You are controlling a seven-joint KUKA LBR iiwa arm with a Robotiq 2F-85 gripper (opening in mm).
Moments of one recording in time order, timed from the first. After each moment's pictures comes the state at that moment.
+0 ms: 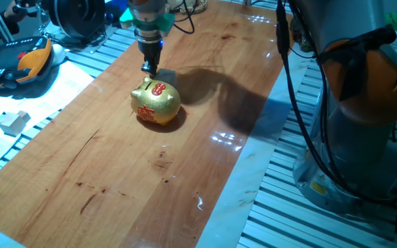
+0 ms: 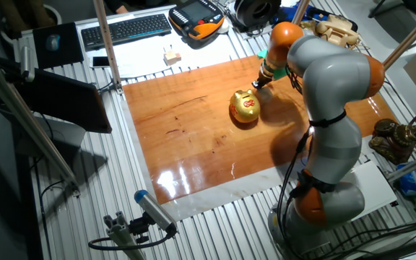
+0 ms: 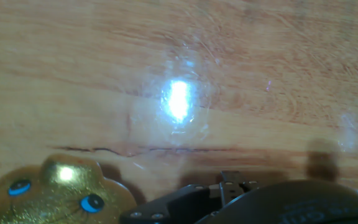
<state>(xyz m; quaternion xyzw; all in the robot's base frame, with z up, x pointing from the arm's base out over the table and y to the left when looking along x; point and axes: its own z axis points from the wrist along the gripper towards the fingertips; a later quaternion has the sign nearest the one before) 0.628 -0.110 0.059 -0.11 0.99 0.00 0.06</state>
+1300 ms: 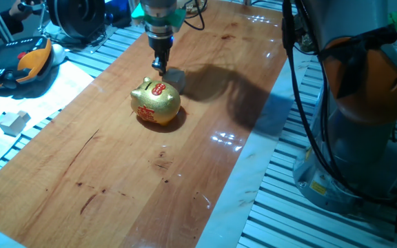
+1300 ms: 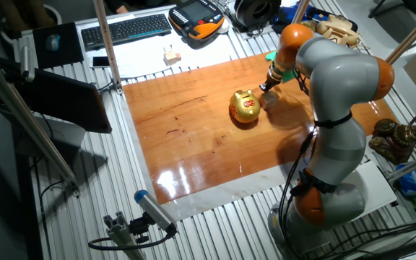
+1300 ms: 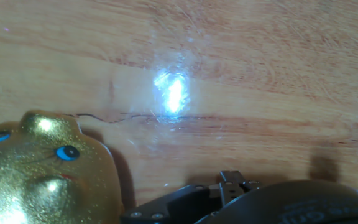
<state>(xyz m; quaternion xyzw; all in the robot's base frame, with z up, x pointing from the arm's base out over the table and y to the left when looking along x) 0.605 -0.134 0.066 -0.11 0.99 0.00 0.05</state>
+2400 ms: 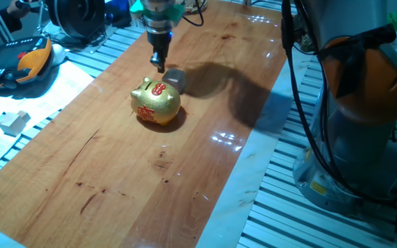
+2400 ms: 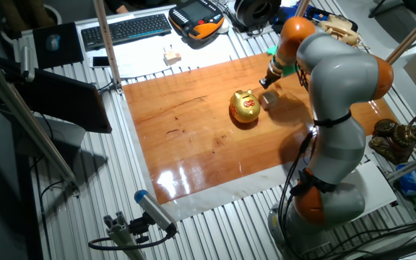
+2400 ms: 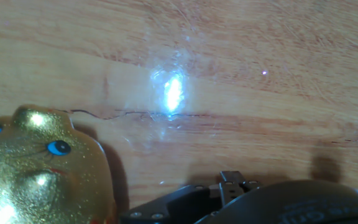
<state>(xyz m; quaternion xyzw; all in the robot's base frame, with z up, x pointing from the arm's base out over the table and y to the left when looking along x) 0.622 -0.128 0.087 -0.09 1.00 0.02 0.04</state>
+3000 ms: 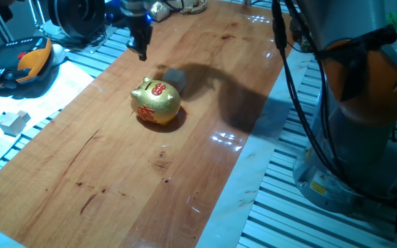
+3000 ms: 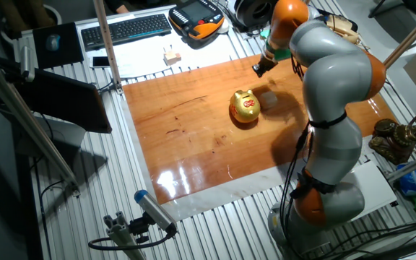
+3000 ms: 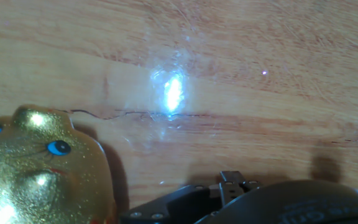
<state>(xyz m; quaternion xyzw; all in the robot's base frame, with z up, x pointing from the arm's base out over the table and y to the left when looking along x) 0.654 -0.094 0.148 -0.03 1.00 0.02 0.03</state>
